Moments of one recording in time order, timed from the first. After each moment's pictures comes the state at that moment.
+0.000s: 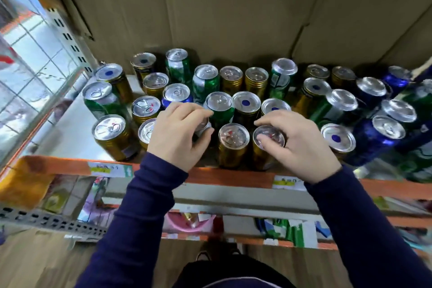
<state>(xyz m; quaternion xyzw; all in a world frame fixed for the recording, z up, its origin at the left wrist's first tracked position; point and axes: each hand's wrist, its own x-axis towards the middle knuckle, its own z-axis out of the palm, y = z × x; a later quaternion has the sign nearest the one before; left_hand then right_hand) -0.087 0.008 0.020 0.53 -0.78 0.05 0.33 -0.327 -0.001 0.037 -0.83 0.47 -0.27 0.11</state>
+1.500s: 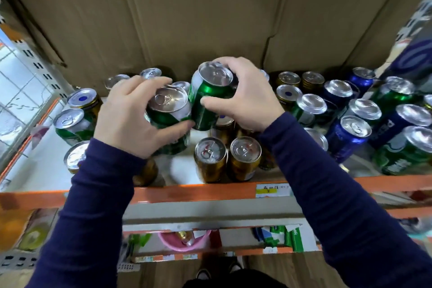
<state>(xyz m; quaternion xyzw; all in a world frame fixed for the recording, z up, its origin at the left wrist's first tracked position) -0.084 -0.010 0.088 0.55 -0.75 0.05 0.36 -0.286 -0.056 0.097 -0.75 0.48 -0.40 0.22</state>
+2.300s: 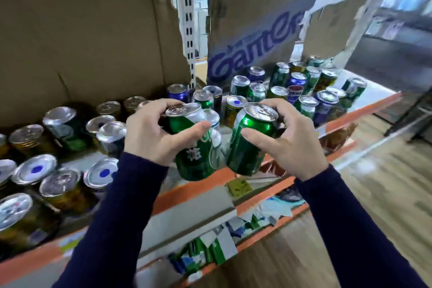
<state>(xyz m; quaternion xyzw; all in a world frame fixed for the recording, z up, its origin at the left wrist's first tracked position) -0.475 0.001 0.092 0.40 -0.76 -0.21 0.47 -0.682 0.100 0.098 -0.59 0.64 -0.48 0.08</state>
